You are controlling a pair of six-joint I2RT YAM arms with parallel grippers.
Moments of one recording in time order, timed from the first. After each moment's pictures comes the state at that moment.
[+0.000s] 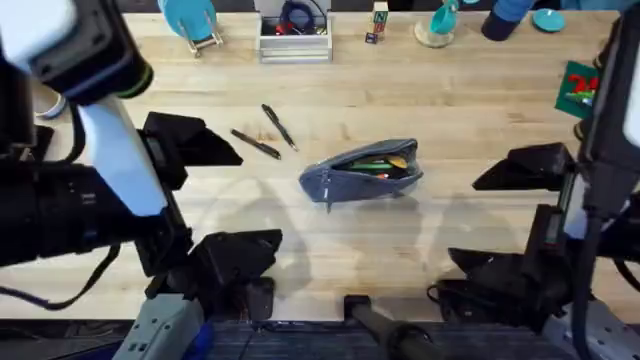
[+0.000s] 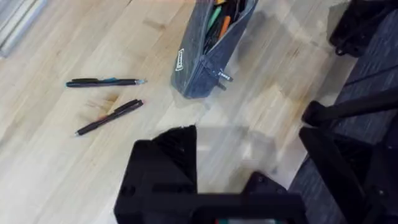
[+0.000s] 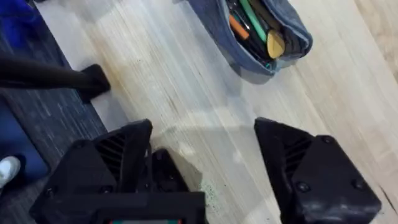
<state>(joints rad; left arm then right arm) 0.01 0.74 1.15 -1.54 0.63 0.84 0.36 0.65 0.94 -1.37 -0.35 -0.60</state>
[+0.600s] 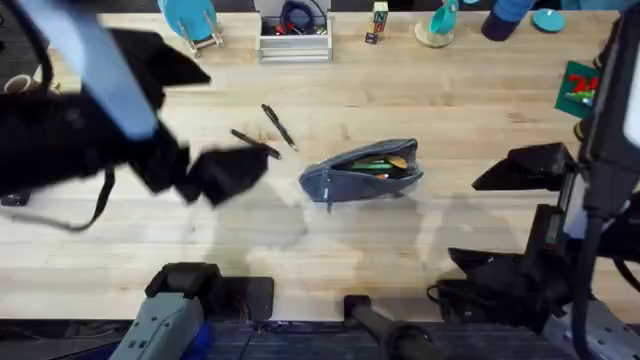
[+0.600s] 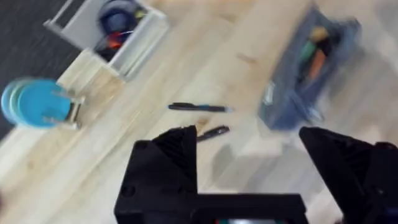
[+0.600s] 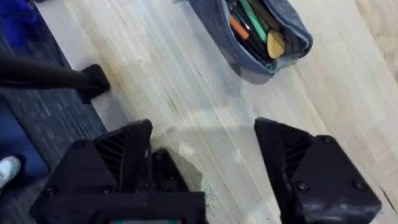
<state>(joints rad) 0.01 0.77 1.15 -1.16 0.47 0.73 0.36 0.65 0.94 -1.37 -0.35 -0.60</state>
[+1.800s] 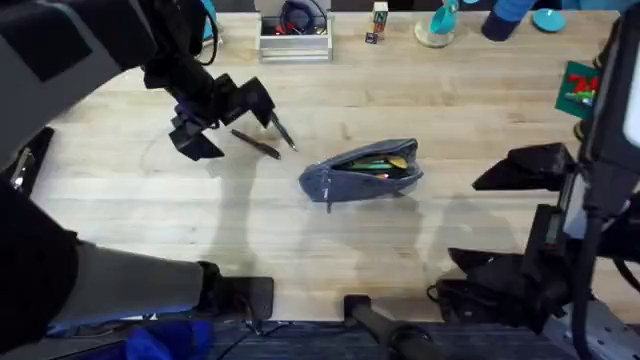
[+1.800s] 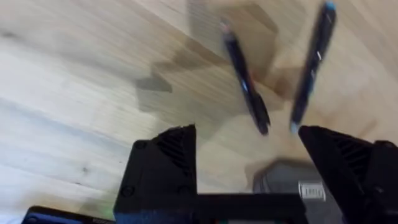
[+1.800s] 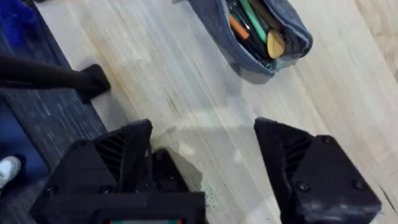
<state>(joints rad) 0.01 1.58 1.15 -1.03 0.13 -0.64 0.36 0.65 0.94 -1.37 -0.35 -0.60</state>
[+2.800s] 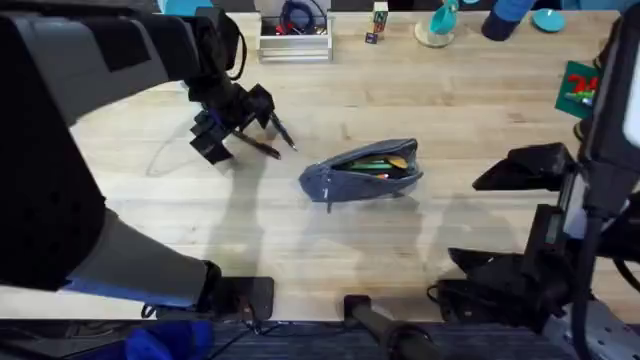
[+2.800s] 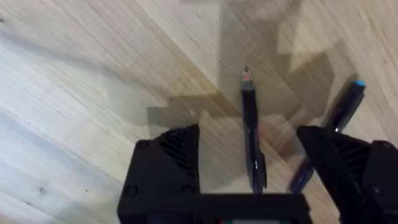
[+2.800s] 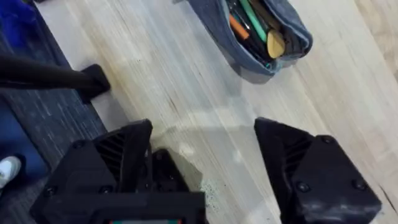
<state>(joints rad) -0.07 1.71 1.08 -0.81 -0.03 -0.94 0.36 0.65 0.94 -1.37 -0.35 -0.60</state>
